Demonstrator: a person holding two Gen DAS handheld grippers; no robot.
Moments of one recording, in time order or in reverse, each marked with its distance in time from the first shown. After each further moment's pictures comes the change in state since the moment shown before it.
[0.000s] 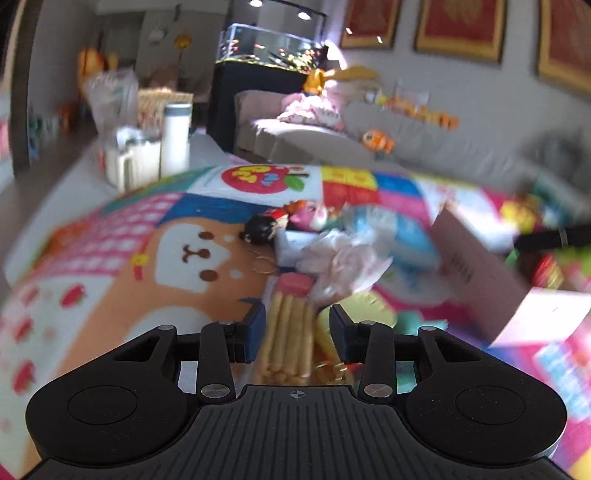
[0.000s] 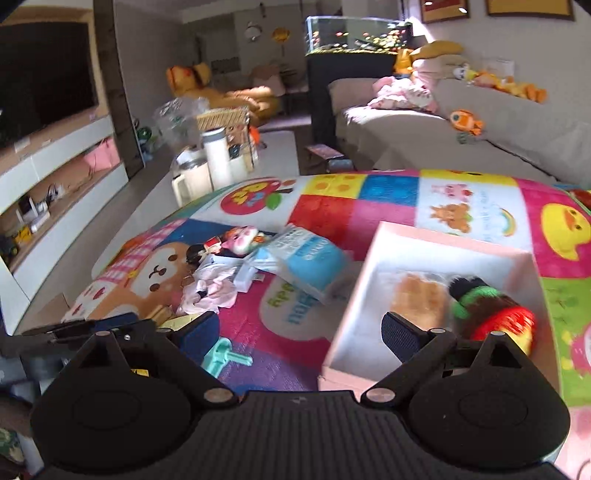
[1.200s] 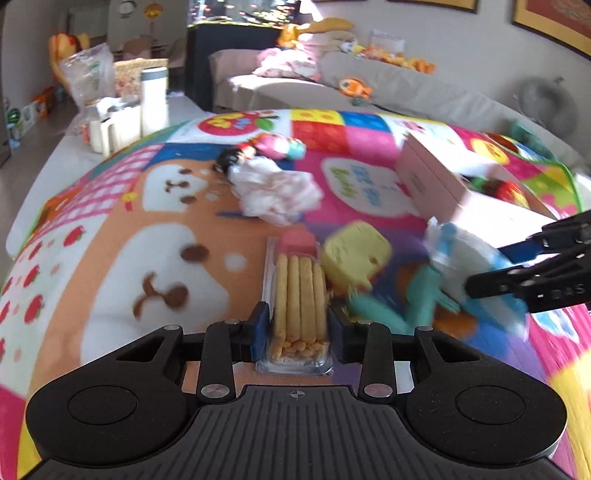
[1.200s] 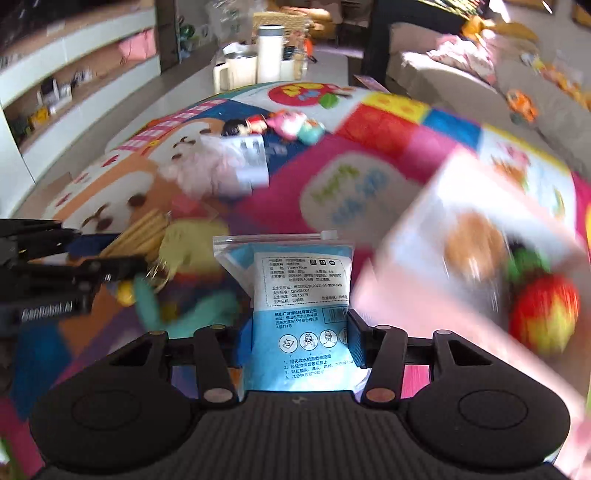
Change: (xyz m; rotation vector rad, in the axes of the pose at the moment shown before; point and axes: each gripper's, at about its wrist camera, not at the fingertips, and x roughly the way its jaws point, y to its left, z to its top) left arm -0.052 -0.019 -0.042 0.055 0.153 -0.063; right arm -0.004 0.011 -0.073 -0.167 0.235 0.043
